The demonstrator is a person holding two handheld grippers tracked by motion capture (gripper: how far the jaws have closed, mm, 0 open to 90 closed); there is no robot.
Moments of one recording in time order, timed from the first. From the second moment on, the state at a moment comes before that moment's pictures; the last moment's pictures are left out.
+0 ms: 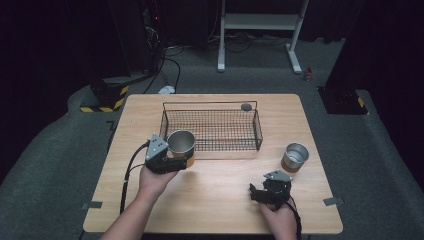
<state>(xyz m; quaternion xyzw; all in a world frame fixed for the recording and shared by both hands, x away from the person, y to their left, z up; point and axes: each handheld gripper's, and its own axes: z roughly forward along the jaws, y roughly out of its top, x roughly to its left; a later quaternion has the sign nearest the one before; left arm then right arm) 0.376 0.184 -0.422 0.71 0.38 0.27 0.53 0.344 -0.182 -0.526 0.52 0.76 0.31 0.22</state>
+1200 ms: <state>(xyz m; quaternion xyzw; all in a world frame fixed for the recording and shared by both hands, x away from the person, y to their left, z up) 0.429 0.179 -0.391 0.70 0.39 0.29 0.52 0.343 -0.181 -0.526 0.52 0.76 0.31 0.22</state>
